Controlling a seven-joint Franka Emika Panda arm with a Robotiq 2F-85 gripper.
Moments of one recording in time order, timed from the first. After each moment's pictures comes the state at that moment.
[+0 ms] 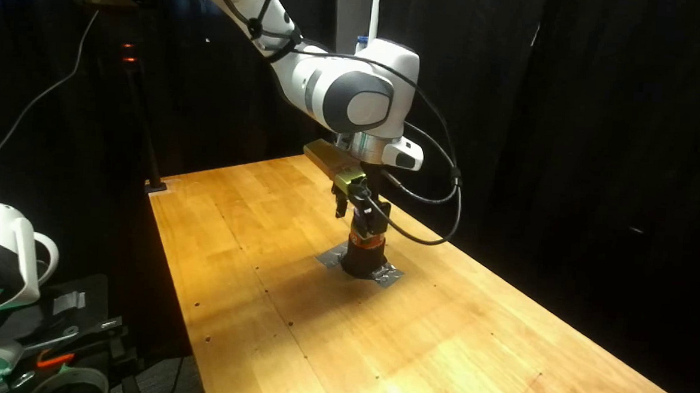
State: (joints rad) arm 0.08 0.50 0.07 -1.84 0.06 2.30 0.03
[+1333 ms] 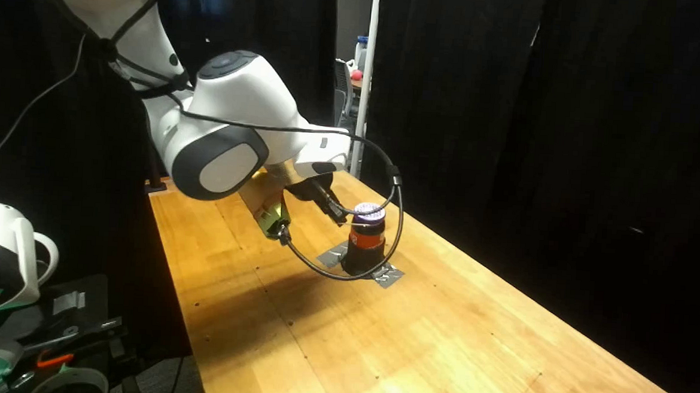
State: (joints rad) arm 0.13 0.26 0.08 -2.51 0.10 3.42 0.05
